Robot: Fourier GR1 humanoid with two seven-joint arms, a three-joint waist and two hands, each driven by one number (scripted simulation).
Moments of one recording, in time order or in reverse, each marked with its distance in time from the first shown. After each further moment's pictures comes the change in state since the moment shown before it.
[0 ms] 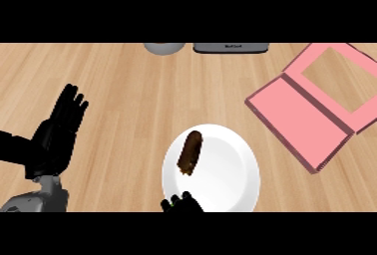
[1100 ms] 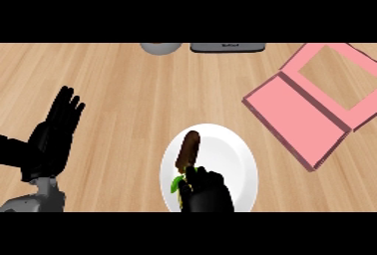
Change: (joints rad) left arm 0.016 0.005 0.016 0.002 0.006 -0.006 -0.013; right arm 0.055 0.027 -0.120 -0.047 0.308 -0.326 0.255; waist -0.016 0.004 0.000
